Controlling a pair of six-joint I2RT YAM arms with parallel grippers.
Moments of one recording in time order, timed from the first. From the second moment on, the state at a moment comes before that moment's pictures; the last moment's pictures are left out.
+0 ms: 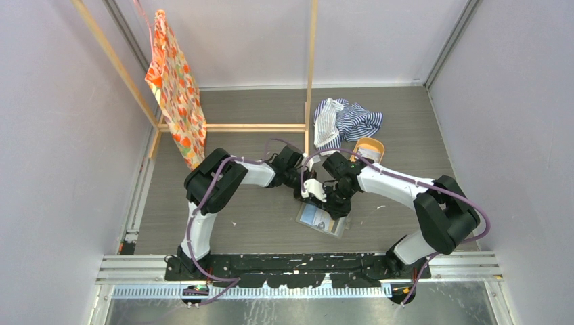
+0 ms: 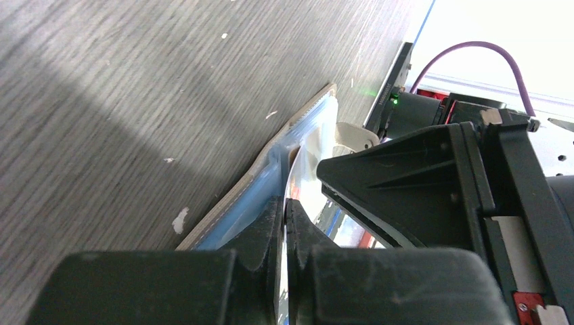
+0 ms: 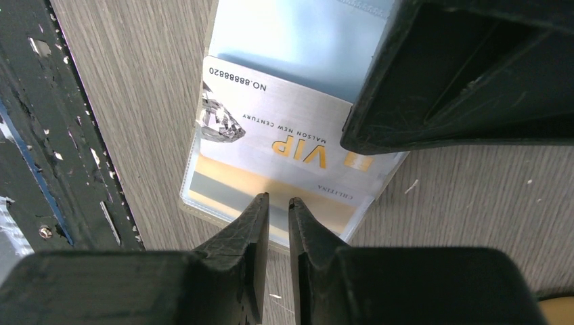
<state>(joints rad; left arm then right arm) -0.75 2.08 1.10 0.12 0.86 -0.74 0.65 1.51 0.86 -0.77 -0.41 -0.79</state>
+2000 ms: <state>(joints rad) -0.82 2.12 1.19 0.11 0.84 -0.79 0.74 1.54 0.80 -0.98 -0.32 -1.18</state>
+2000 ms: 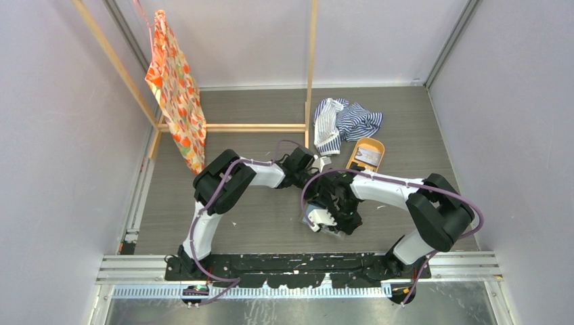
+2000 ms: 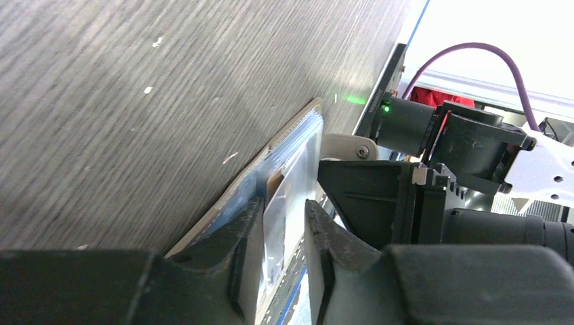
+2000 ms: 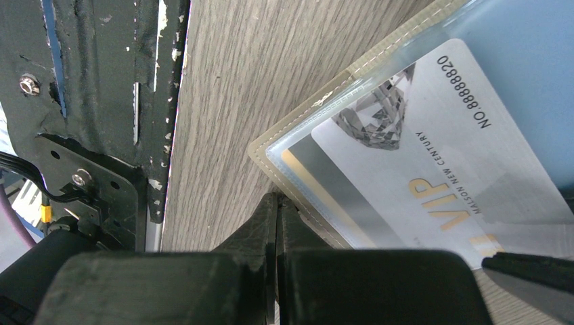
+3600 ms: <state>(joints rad) -0.84 1.93 1.29 -0.31 0.29 -0.57 0.70 1.56 0.83 -0.94 -0.37 -1.13</state>
